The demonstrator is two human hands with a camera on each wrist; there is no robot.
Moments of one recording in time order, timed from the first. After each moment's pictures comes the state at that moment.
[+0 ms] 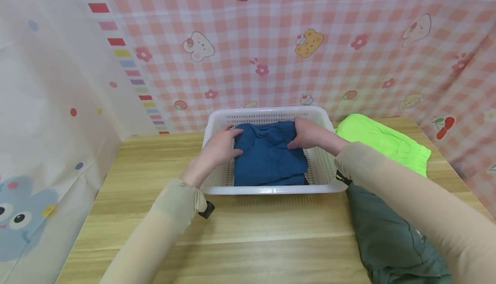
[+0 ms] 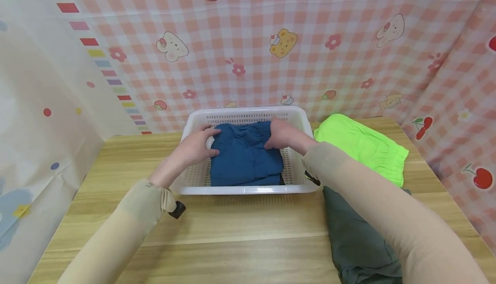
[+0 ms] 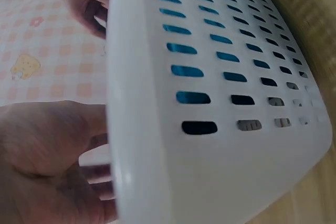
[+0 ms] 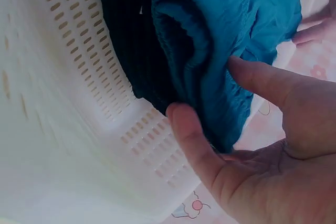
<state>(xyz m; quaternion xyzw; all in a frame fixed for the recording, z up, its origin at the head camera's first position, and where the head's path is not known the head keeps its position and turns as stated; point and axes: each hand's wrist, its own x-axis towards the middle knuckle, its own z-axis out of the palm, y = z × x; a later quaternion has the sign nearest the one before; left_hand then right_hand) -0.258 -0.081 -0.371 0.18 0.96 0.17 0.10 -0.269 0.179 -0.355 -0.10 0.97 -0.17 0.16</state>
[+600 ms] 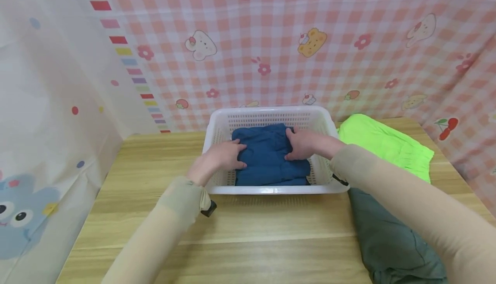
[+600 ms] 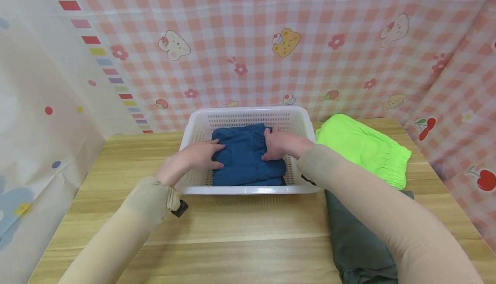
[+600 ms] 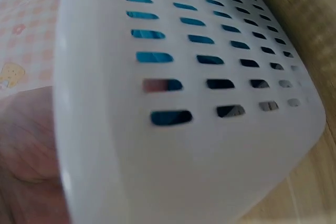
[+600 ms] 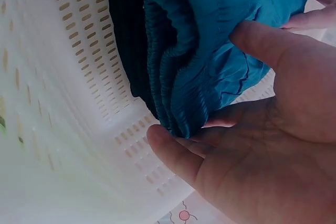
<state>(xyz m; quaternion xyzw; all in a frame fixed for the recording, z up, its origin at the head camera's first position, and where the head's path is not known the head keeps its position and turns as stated) -0.253 -0.077 -0.375 0.21 0.95 0.04 0.22 -0.262 0.164 -0.362 -0.16 0.96 -0.02 0.24</state>
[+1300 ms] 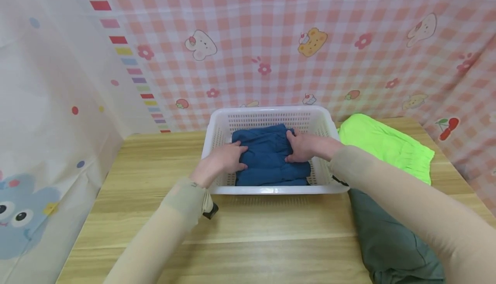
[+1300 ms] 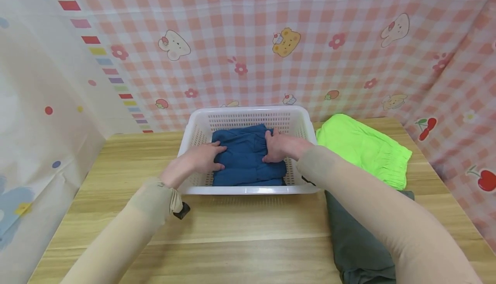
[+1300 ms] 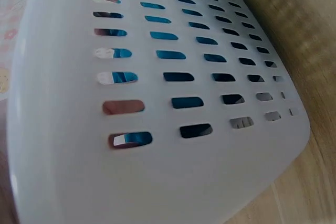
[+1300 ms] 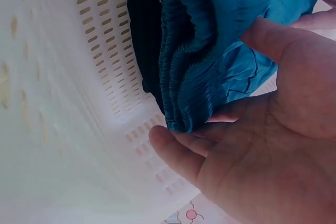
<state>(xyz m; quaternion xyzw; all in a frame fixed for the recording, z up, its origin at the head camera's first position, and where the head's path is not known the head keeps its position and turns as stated) -0.250 -0.073 -0.386 0.21 0.95 0.04 0.21 -0.263 0.166 -0.372 -0.14 0.95 -0.01 0.26</state>
